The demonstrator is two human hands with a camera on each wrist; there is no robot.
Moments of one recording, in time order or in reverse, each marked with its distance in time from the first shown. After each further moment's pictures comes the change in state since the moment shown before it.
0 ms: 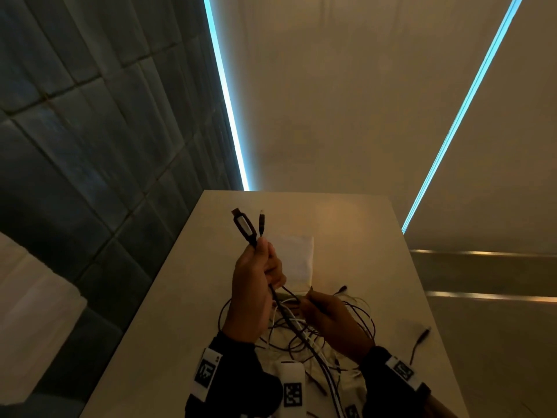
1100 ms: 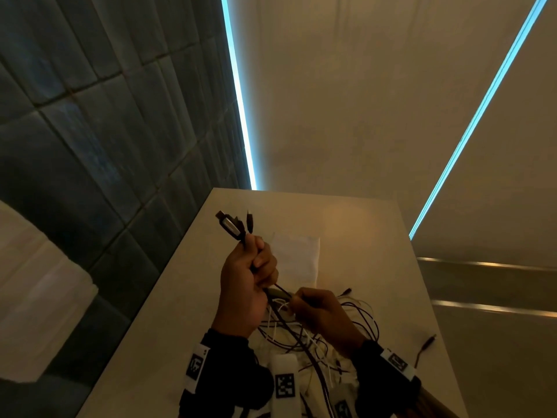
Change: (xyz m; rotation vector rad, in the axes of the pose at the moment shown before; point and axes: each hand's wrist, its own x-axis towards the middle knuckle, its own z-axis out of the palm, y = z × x) left_hand -0.002 0.010 -0.020 -0.289 -0.043 -0.021; right_hand 0.005 -0.033 0.015 0.221 -0.127 0.032
